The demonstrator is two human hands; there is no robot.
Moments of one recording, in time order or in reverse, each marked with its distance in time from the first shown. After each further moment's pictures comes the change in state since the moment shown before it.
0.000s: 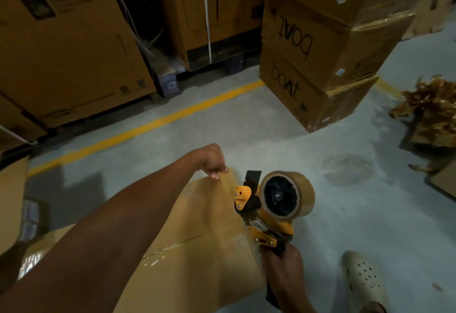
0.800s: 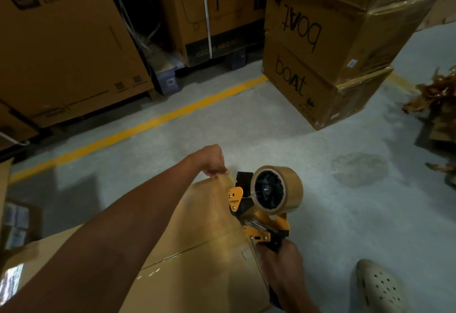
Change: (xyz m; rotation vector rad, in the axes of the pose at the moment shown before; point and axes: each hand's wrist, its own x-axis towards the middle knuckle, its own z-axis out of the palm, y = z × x) left_hand 0.058 -0.019 0.010 0.234 0.067 0.022; right_hand 0.038 0.000 0.019 -0.184 -0.034 -0.009
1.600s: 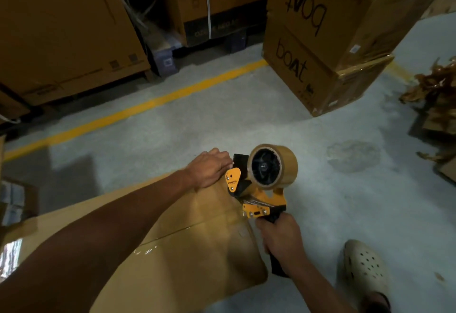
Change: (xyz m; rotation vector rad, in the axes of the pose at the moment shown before) left_hand -0.020 -0.051 0.069 0.397 0.300 0.637; right_hand 0.013 -0.002 -0.009 -0.057 -0.056 -0.026
